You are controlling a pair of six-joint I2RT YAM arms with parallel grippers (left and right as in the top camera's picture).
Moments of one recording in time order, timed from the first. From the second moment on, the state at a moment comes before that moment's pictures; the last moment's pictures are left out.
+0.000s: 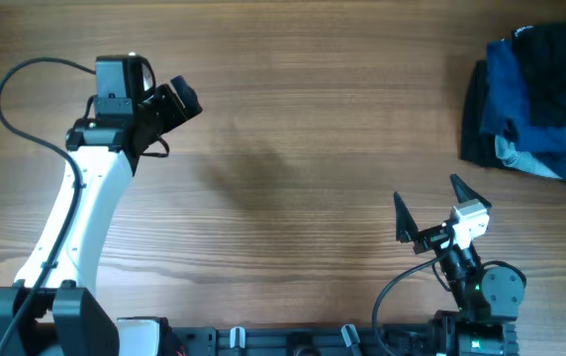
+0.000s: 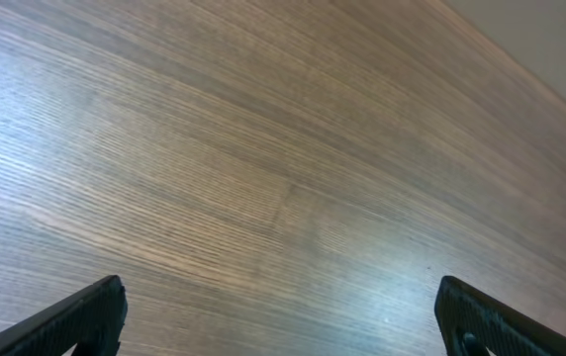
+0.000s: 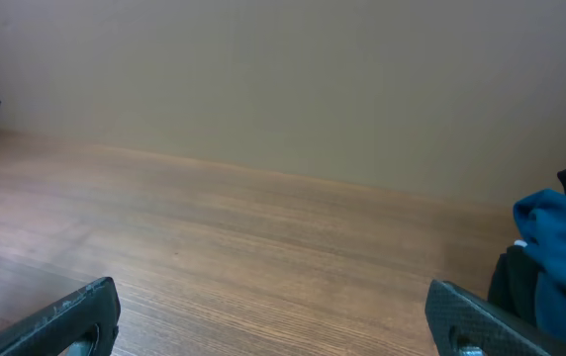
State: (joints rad) left arm -0.04 1.51 1.15 -0.52 0.09 -0.54; right arm -0.10 0.02 0.01 0.03 -0.39 -0.04
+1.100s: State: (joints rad) left arm 0.00 0.14 0.01 0.01 0.12 -0.41; right arm -0.10 0.02 0.01 0.03 -0.38 -0.04
